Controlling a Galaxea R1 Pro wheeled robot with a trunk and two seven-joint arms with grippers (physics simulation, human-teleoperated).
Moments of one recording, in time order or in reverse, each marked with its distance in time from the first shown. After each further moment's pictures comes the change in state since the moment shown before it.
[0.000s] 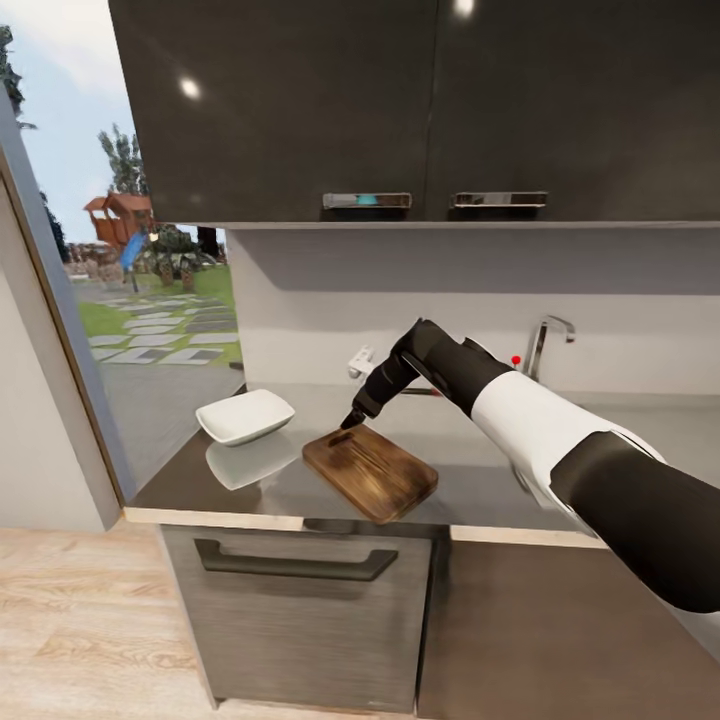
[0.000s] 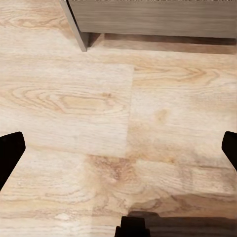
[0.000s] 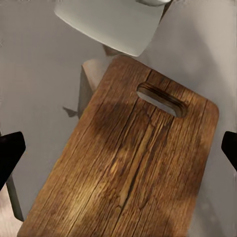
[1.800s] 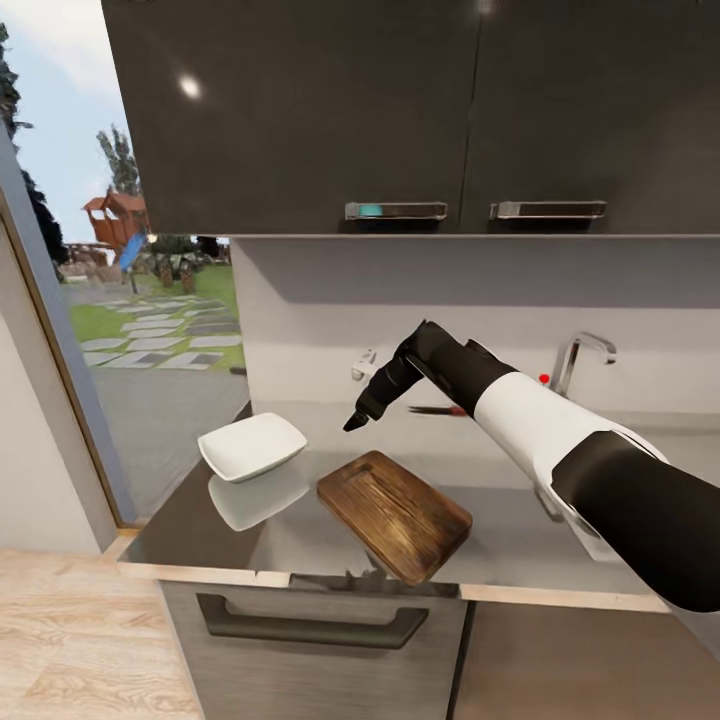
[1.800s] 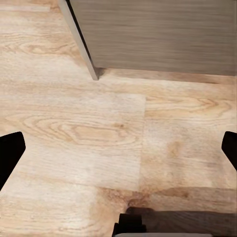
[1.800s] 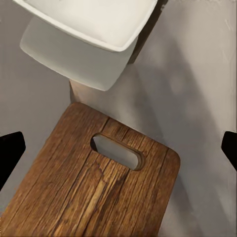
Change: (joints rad) left arm 0.000 -0.005 -0.001 -0.001 0.003 0.001 0.000; right arm 0.000 -0.008 0.003 0.019 -0.002 -0.029 0.020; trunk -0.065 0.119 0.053
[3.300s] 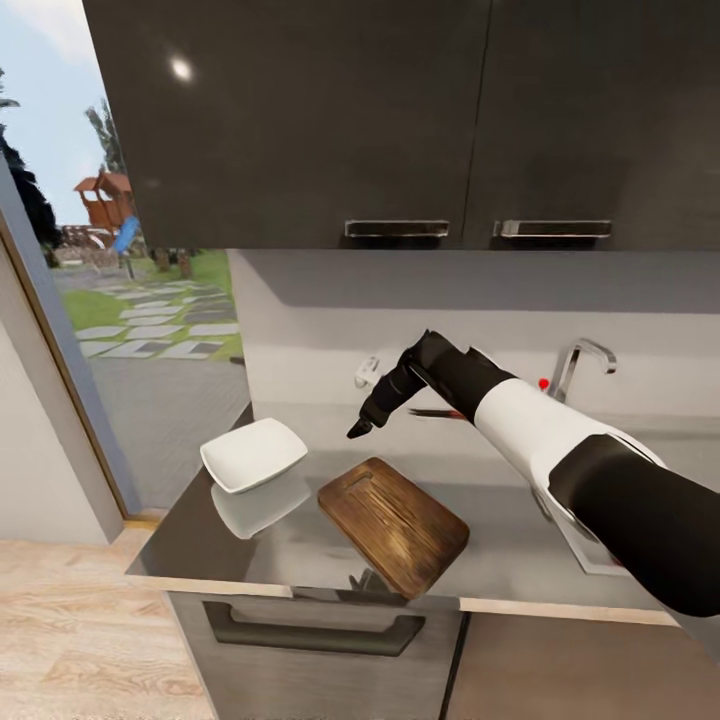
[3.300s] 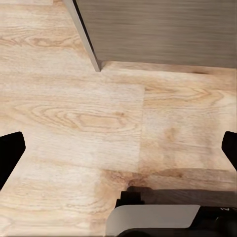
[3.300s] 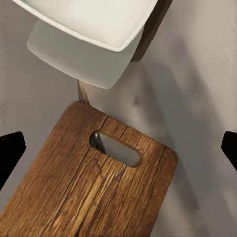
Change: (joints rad) left arm 0.000 -0.001 -0.001 0.000 0.000 0.000 0.000; right arm 0.016 0.002 0.006 0.051 0.000 -0.073 0.000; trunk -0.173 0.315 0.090
